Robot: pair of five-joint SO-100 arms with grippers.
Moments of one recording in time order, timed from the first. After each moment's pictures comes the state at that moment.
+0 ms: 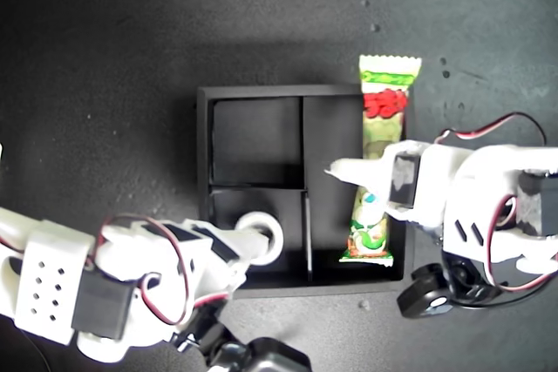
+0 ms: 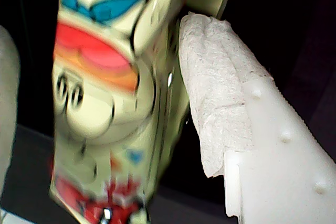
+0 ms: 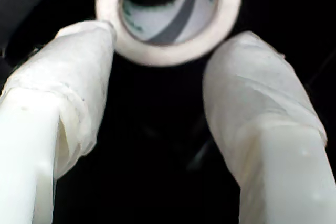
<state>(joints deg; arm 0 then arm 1) 18.0 79.2 78.1 60.6 -78.0 -3.5 61.7 54.9 69.2 13.4</state>
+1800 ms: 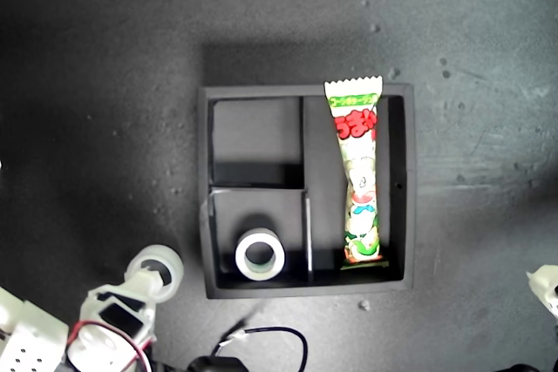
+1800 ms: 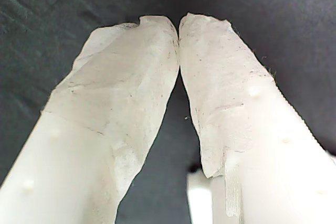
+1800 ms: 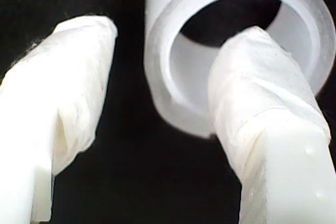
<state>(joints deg) 35.4 80.8 87.6 69.3 -117.0 -26.7 86.0 64.8 102.9 84.4</state>
